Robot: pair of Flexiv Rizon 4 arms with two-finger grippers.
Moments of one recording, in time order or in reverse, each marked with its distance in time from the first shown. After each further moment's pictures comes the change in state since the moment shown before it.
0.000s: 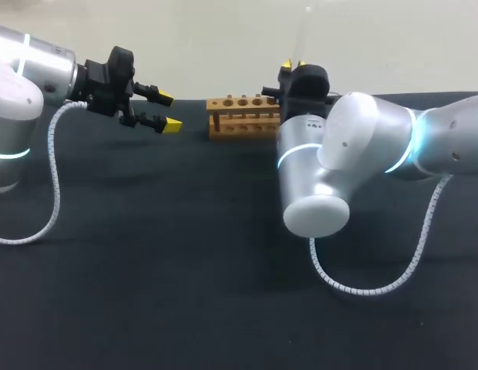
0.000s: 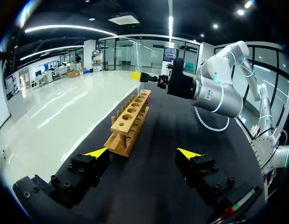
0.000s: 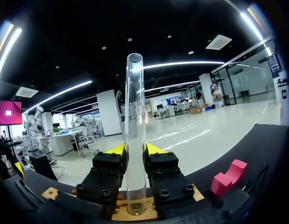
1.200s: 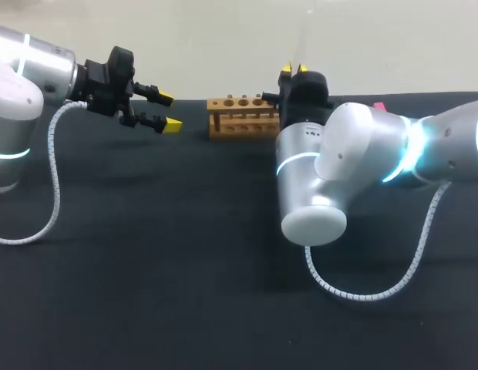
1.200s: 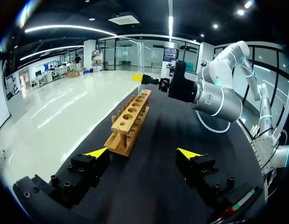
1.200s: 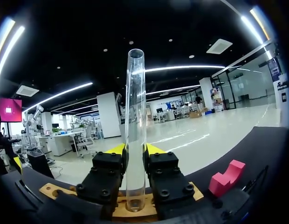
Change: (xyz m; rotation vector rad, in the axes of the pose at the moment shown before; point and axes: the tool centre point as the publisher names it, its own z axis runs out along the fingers) left arm 0.000 0.000 0.000 0.000 0.000 0.000; right arm 0.002 -0.001 -0.006 0.002 -0.036 -0.028
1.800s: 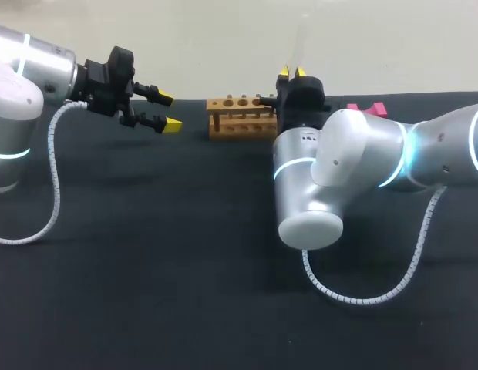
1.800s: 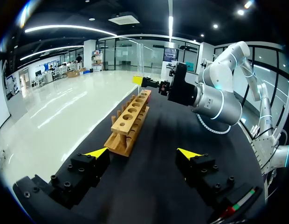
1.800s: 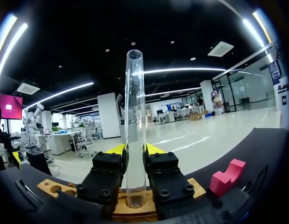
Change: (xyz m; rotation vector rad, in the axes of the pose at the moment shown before) left arm 0.000 0.000 0.000 0.000 0.000 0.000; right arm 0.006 0.002 -0.001 -0.002 -0.011 -0.020
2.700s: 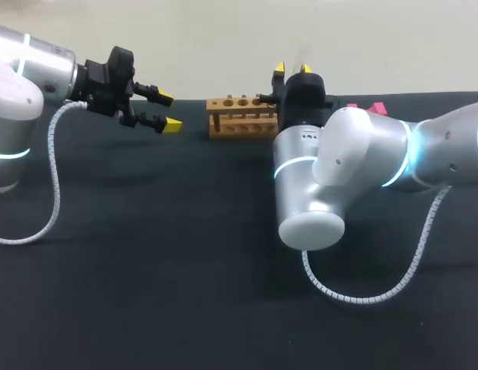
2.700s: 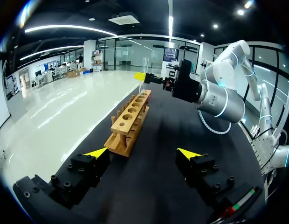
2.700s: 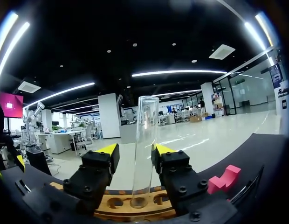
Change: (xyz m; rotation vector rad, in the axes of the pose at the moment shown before) left arm 0.000 0.000 0.000 0.000 0.000 0.000; right arm -0.016 0.007 -0.009 -0.006 -0.007 -0.023
